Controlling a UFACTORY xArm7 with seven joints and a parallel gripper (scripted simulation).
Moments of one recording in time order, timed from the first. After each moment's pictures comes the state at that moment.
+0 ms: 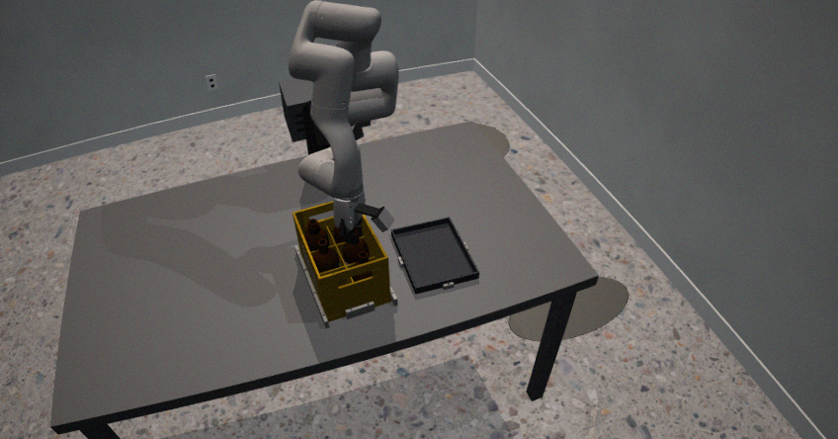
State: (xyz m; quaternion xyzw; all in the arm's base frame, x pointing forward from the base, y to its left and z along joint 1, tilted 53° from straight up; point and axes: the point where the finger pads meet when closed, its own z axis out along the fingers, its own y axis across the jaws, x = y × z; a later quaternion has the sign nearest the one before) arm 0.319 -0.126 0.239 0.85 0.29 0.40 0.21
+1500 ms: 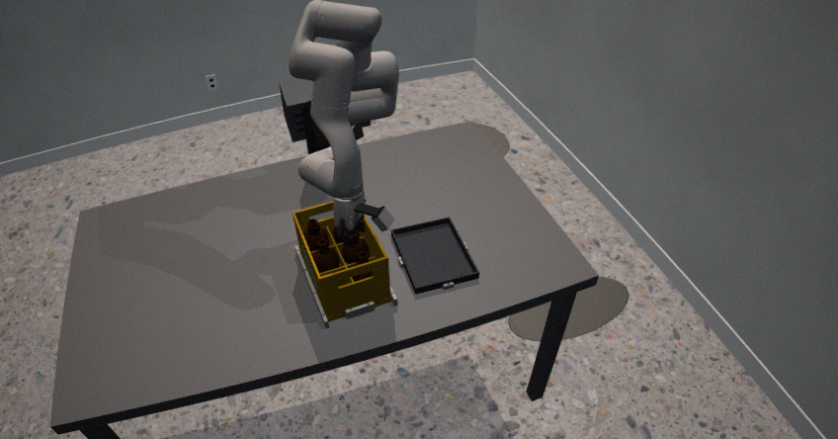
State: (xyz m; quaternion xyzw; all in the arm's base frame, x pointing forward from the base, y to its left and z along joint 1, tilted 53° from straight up) arm 0.318 -0.126 0.239 0.85 0.29 0.40 0.21
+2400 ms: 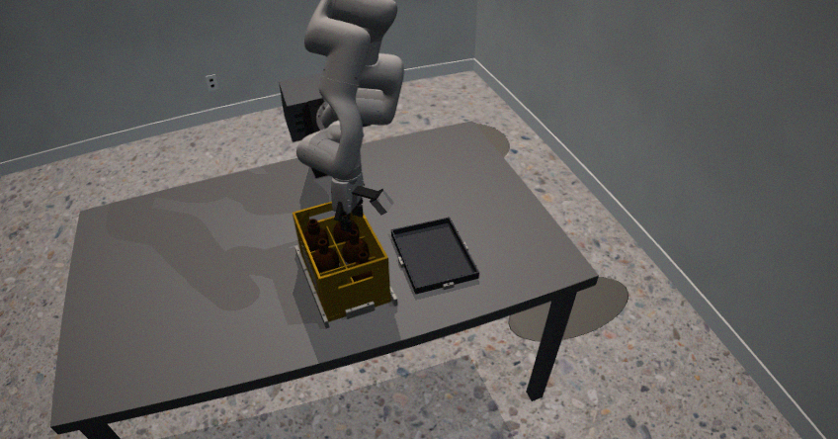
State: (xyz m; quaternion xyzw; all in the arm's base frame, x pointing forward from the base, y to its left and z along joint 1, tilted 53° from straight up) arm 0.274 -0.119 0.273 0.85 0.29 0.40 0.21
